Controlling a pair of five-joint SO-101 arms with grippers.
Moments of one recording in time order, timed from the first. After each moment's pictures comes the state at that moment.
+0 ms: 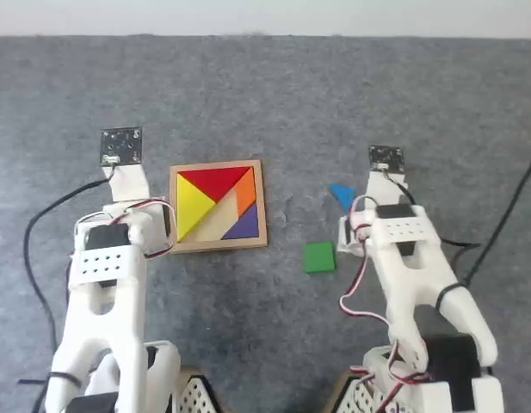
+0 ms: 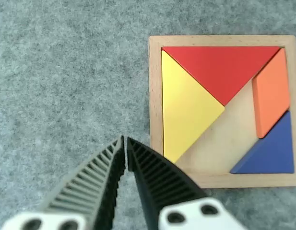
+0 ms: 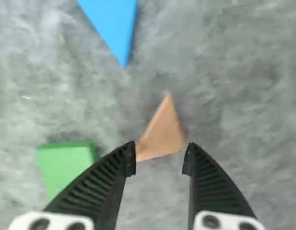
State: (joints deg) left arm -13.8 -32.9 58.4 47.0 3.6; right arm -10.8 -12.7 47.8 50.6 -14.0
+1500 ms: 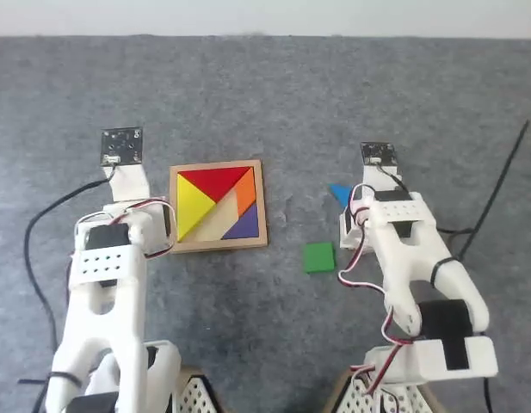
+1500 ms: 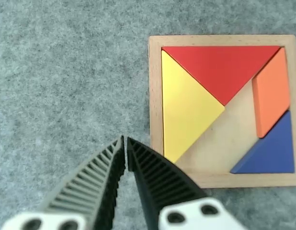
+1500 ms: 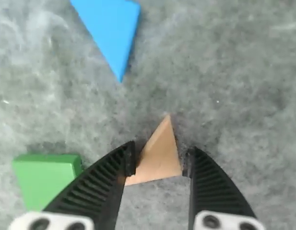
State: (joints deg) left arm -13.8 -32.9 58.4 47.0 3.4; right arm -8.1 -0.4 41.1 50.2 -5.1
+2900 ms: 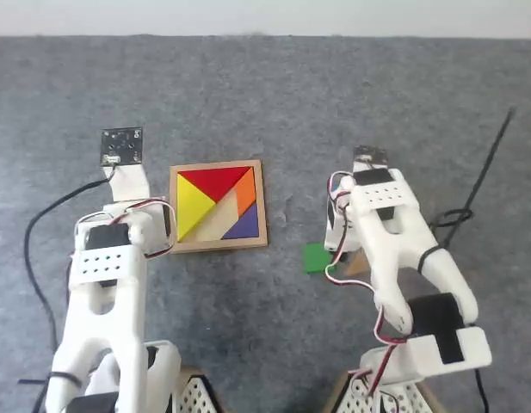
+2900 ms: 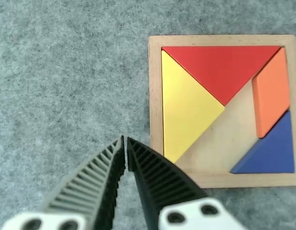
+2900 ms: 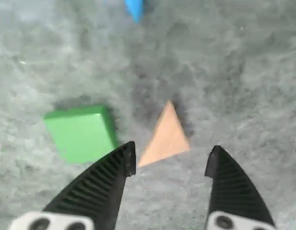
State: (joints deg) left arm -13.8 -32.9 58.4 47.0 3.4; right arm -13.7 0.3 30.5 72.6 -19.3
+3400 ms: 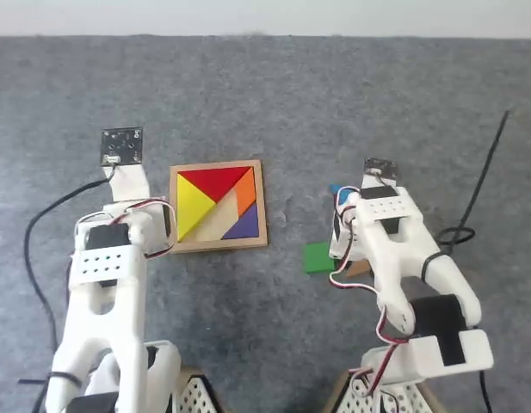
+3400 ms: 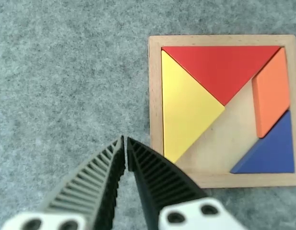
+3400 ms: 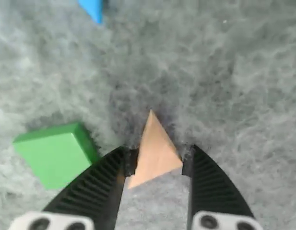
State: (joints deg) left arm -13.8 -32.9 58.4 47.0 3.3; right arm -12.6 0.2 38.8 62.2 -22.0
